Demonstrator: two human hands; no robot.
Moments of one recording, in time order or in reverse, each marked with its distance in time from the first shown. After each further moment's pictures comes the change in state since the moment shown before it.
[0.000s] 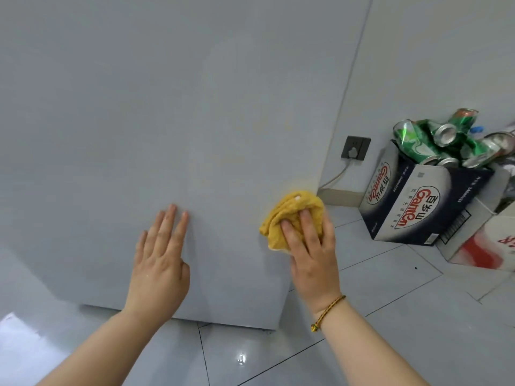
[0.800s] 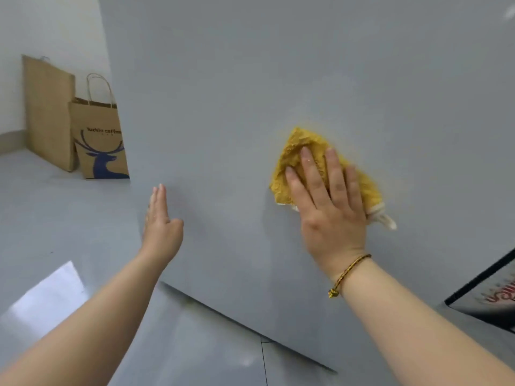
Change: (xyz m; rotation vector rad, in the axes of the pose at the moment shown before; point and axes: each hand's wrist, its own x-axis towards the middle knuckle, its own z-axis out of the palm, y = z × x) left_hand 0.018 -0.165 -0.088 -0.520 0.042 -0.857; right_hand 0.152 -0.151 0.063 -0.255 0.049 -0.307
